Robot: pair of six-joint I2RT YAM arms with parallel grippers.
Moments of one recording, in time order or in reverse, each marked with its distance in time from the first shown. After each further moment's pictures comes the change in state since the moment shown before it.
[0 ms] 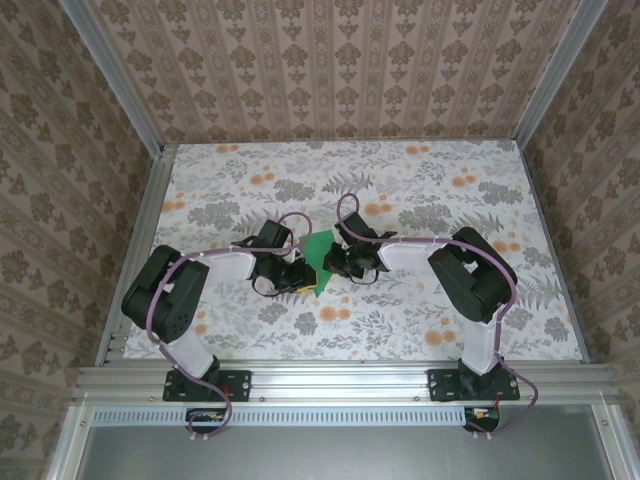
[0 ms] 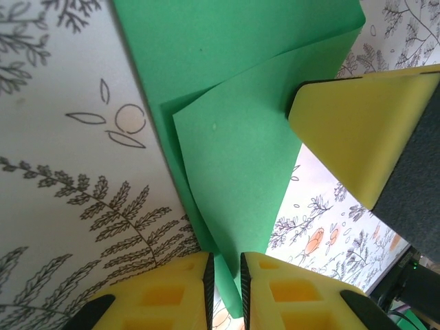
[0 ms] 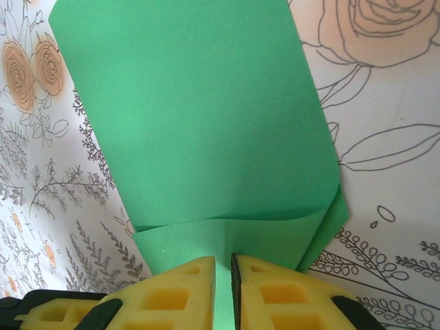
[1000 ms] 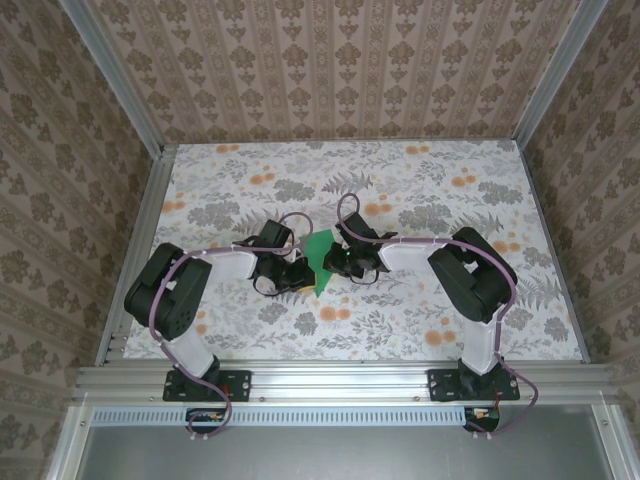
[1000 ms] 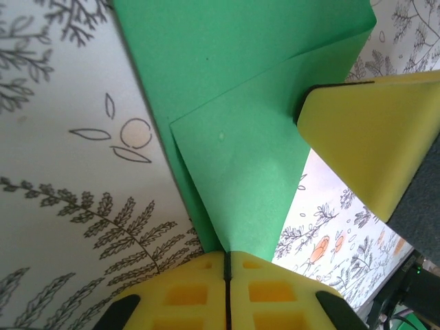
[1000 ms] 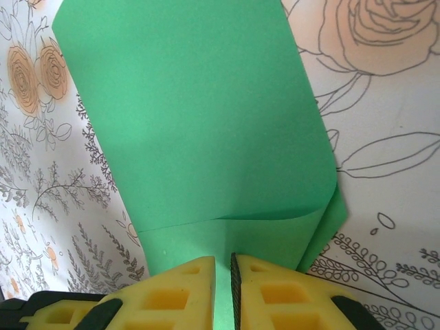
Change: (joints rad) left arm 0.000 0.021 0.006 0.010 -0.008 0.000; right arm -0.005 0.000 -0.010 0.022 0.000 0.000
